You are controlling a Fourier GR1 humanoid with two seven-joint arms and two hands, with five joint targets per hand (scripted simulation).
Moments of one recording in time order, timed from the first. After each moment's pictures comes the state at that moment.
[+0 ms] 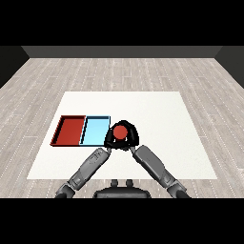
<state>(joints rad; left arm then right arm) -0.42 0.03 -0.56 -1.28 0.15 0.55 -0.15 -0.47 -0.02 0.55 -1.37 -0.34 -0.47 -0.38</state>
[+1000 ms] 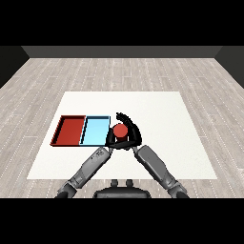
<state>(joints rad) -0.45 0.02 -0.56 -1.25 0.19 0.57 -0.22 -0.45 -0.02 0.51 -1.43 -0.31 -0.38 -0.36</state>
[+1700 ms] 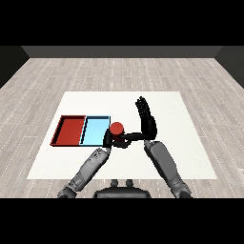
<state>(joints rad) -0.39 0.01 -0.50 -1.26 0.17 0.53 -0.22 -0.45 -0.08 0.33 -1.63 -0.21 -0.36 -0.25</state>
